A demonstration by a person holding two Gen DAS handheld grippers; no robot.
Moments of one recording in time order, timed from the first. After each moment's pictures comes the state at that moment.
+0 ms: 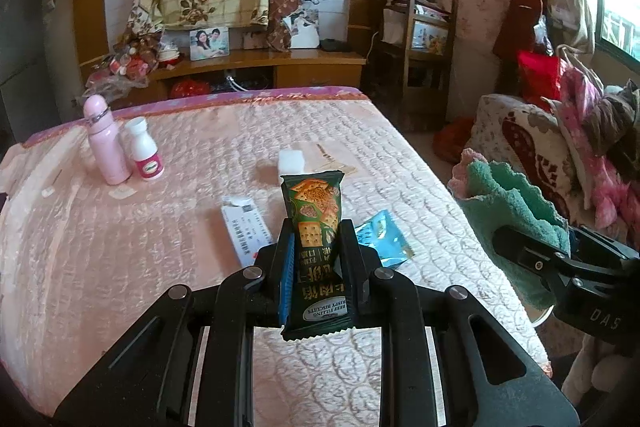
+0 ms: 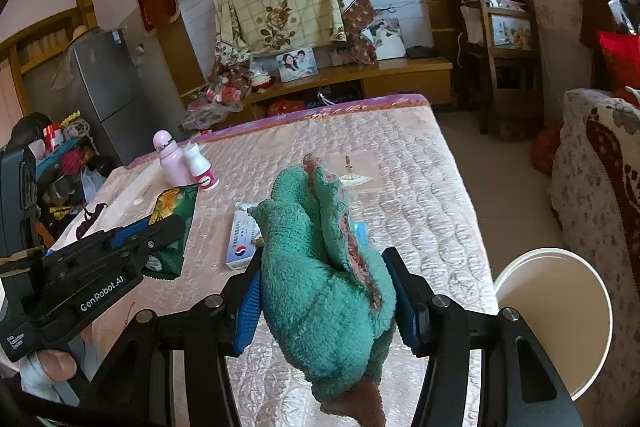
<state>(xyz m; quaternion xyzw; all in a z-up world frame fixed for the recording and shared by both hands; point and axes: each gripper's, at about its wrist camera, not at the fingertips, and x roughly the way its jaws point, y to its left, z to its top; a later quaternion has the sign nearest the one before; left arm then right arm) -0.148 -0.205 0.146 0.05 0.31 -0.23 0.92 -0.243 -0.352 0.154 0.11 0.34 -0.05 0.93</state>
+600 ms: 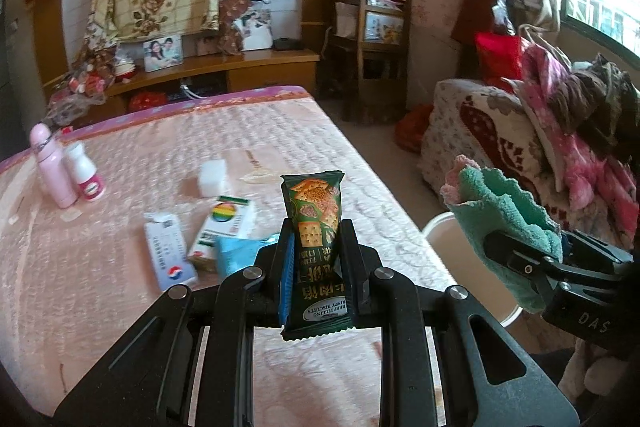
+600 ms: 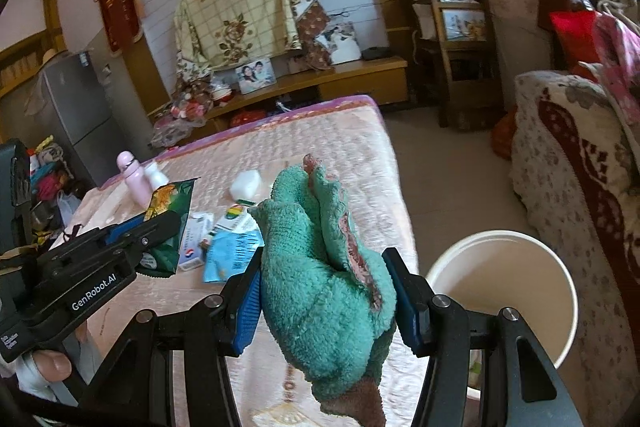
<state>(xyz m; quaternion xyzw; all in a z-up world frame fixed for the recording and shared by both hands) -0.168 -0.287 0.146 0.07 0.31 -0.29 0.90 -0.288 -0.412 0.156 0.14 0.33 -0.11 0.93</state>
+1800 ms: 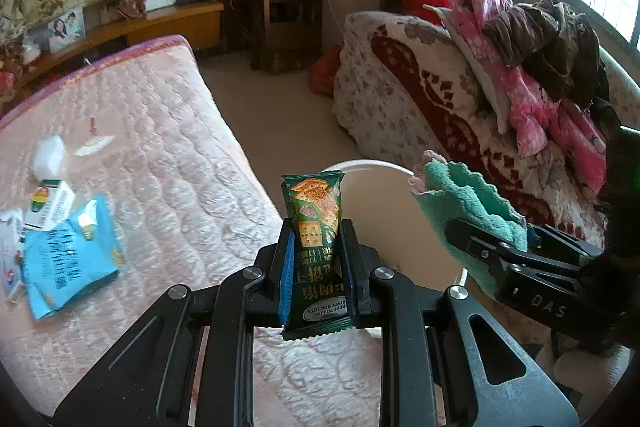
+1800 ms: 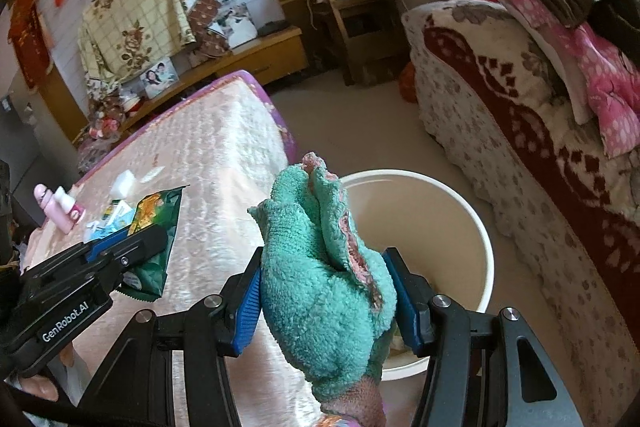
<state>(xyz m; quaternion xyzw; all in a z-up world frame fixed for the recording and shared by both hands) -0.194 -0.446 0.079 0.10 0.39 -0.41 0.82 -0.351 -0.545 0.100 0.20 0.37 -0.24 0.87</state>
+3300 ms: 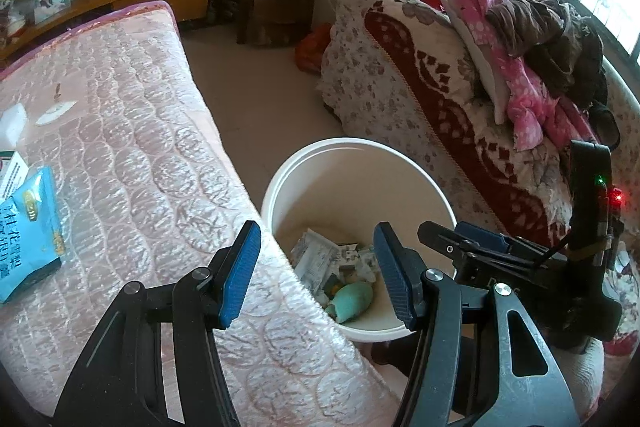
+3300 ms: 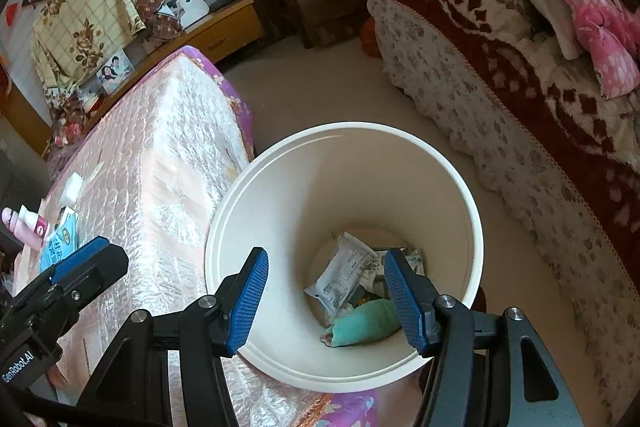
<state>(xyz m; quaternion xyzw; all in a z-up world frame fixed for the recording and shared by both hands) -0.183 -0.467 0.049 0.08 0.43 -0.42 0.79 -0.348 -0.589 0.049 0.26 0.42 -0.28 0.83</state>
